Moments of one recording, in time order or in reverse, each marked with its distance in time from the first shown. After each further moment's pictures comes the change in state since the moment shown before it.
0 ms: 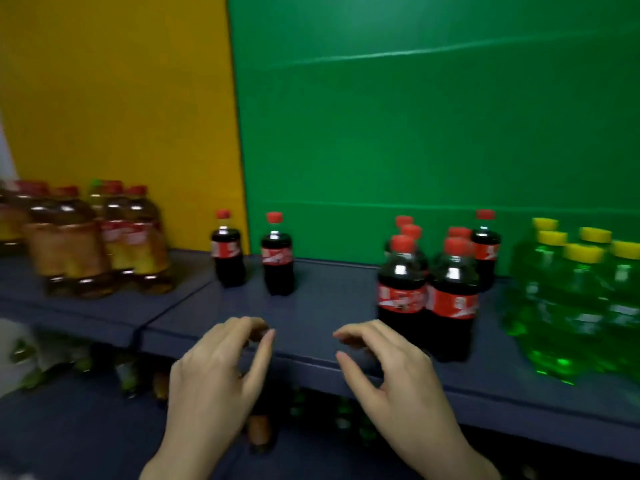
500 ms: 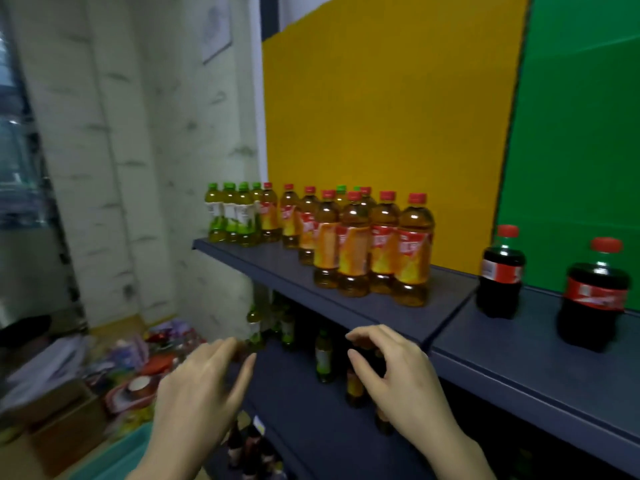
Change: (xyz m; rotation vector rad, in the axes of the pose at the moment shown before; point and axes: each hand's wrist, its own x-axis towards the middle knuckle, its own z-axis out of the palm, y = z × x) left_hand -0.063 -0.288 -0.203 0.564 -0.022 -0.388; right_hand 0.096 -0.200 0.270 0.266 -0.306 -0.187
